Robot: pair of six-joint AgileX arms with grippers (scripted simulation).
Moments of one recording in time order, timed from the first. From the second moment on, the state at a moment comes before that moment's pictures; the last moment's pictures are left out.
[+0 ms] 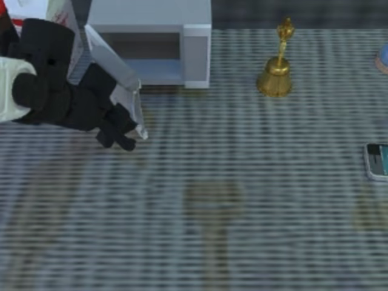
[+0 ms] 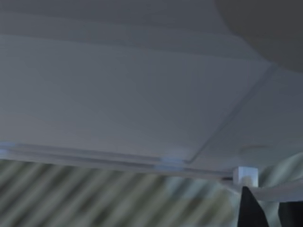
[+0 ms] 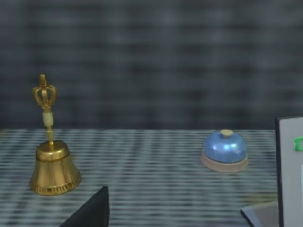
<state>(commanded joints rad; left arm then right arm) -0.24 1.76 1.04 -0.25 0.41 0.49 0.00 0.00 0.00 0.00 0.00 0.00</state>
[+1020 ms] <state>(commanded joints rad) -0.24 1.77 1.04 -0.26 0.42 0.49 0.00 0.00 0.00 0.00 0.00 0.00</state>
